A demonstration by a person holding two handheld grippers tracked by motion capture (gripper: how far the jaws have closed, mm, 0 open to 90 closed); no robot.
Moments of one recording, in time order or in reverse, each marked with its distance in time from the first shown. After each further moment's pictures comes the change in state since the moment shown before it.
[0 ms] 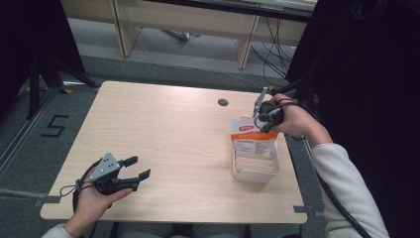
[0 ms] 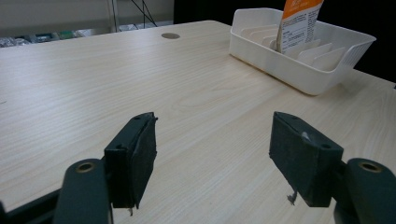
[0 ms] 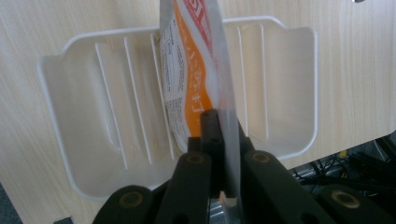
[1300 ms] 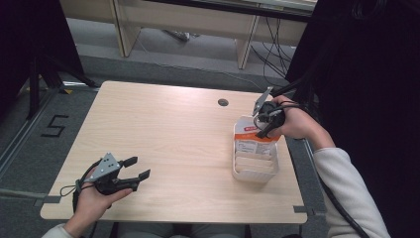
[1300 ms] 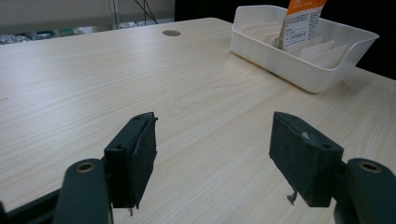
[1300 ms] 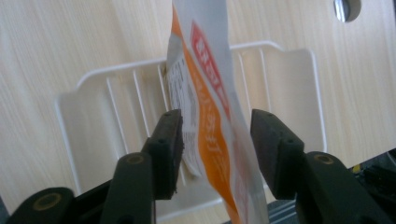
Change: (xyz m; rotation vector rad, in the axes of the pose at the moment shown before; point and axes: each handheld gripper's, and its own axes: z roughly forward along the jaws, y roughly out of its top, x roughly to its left) left arm 0.001 -0.001 0.000 0.005 -0.002 0.002; right arm 0.012 0.002 -0.002 -0.121 -0.003 0.118
